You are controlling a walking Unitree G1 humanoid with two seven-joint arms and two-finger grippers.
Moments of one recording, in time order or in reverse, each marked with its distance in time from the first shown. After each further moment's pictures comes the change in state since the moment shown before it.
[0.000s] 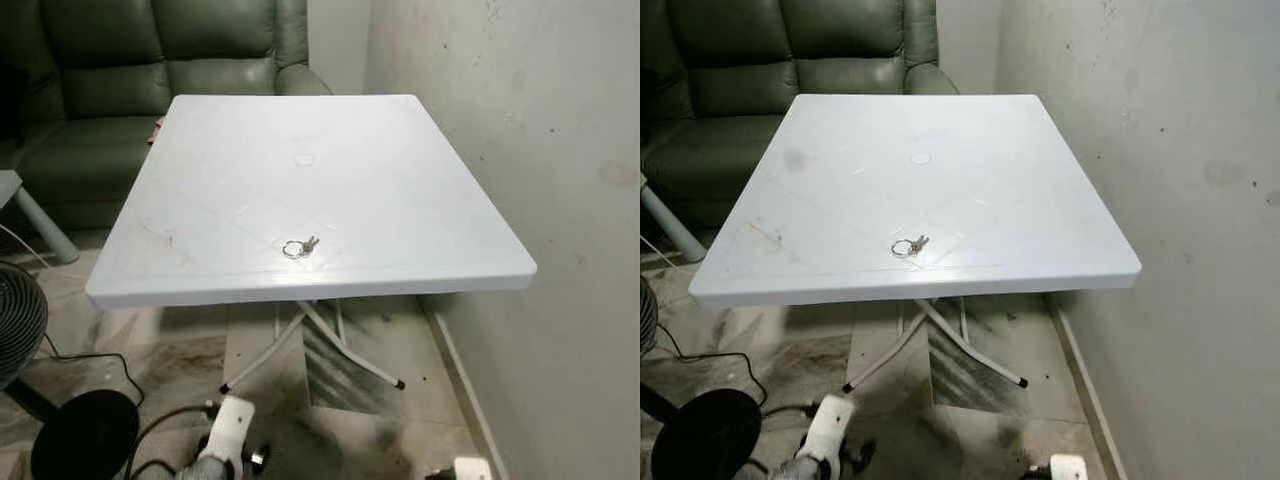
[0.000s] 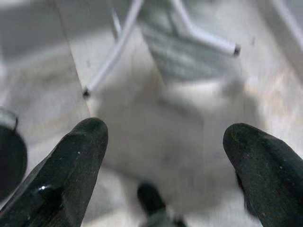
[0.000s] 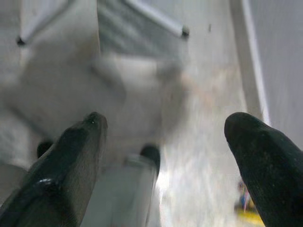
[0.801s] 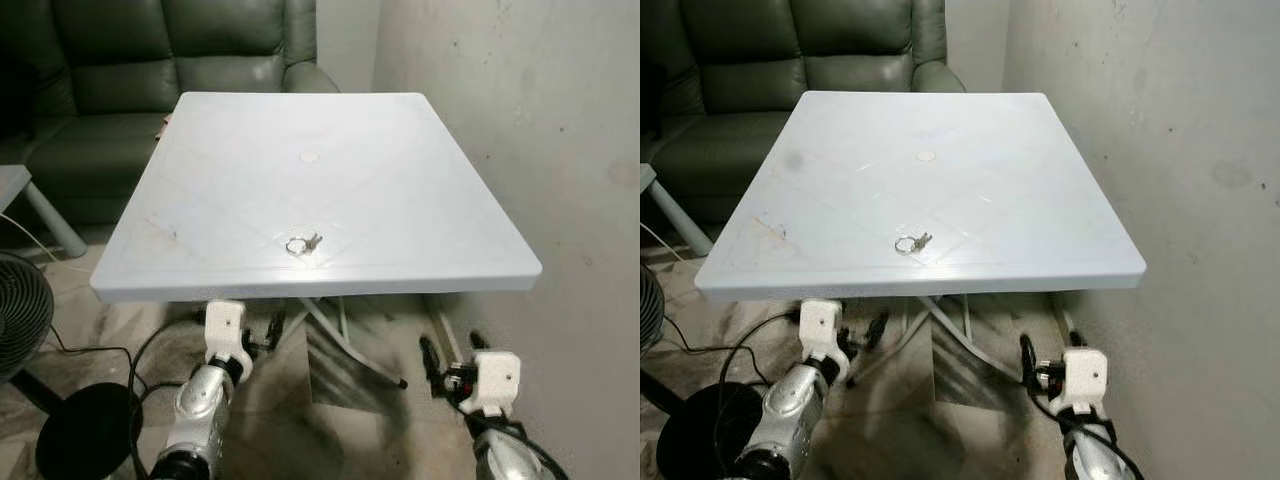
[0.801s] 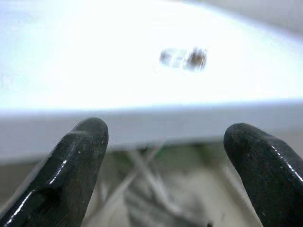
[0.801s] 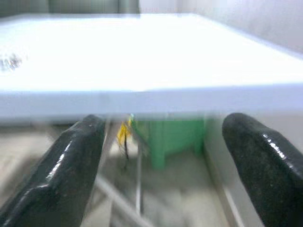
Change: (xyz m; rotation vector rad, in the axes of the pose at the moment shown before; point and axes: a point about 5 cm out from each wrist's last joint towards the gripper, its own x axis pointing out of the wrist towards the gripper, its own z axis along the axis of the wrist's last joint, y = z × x) left arm -0.010 0.012 0.130 -0.153 -0.681 -0.056; right arm -0.029 0.009 0.152 -0.004 -0.858 0.040
